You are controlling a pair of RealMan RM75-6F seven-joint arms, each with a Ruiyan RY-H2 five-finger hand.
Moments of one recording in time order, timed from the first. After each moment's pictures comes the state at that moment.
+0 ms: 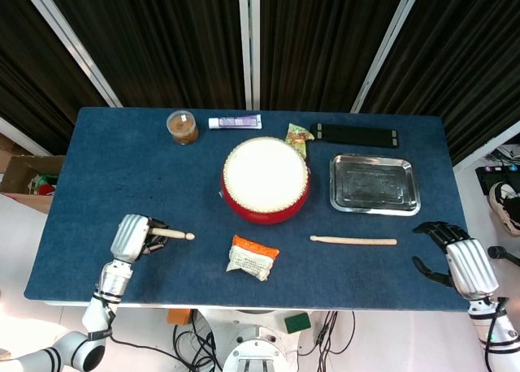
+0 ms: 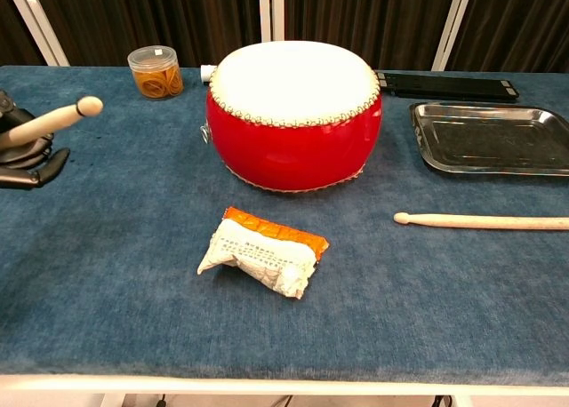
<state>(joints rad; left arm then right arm) -0.32 -1.63 -0.09 -1.28 1.59 1.37 -0.20 0.14 -1.15 0.01 -1.53 -1.69 1.50 0.20</state>
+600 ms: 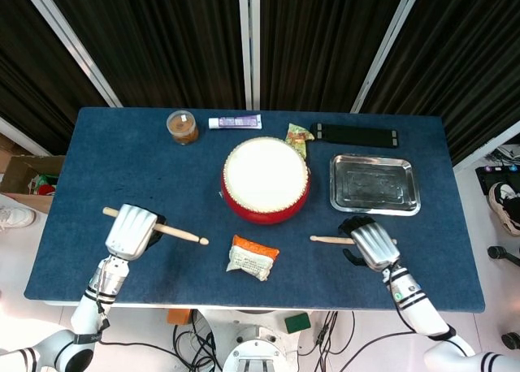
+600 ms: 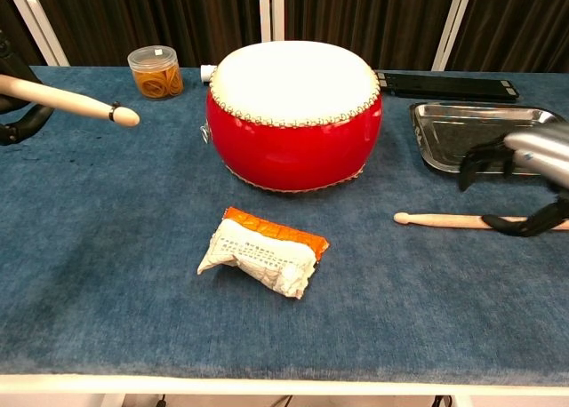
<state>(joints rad) -0.36 -1.44 -0.11 -1.62 1.57 1.35 0.40 0.40 -1.45 0.06 -1.52 -1.51 1.08 -0.28</state>
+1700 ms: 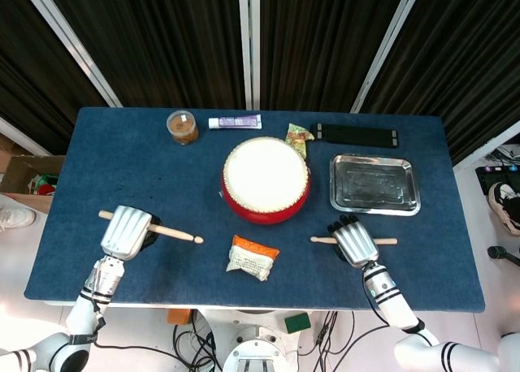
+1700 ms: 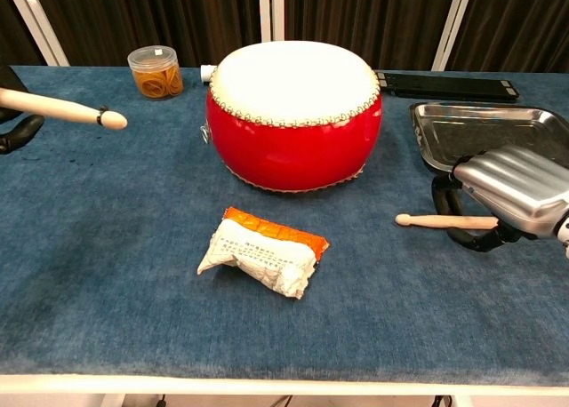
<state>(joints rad) -0.36 -1.42 -0.09 -1.64 1.51 1.33 0.36 0.42 -1.66 0.03 -1.29 -1.47 1.15 -0.46</state>
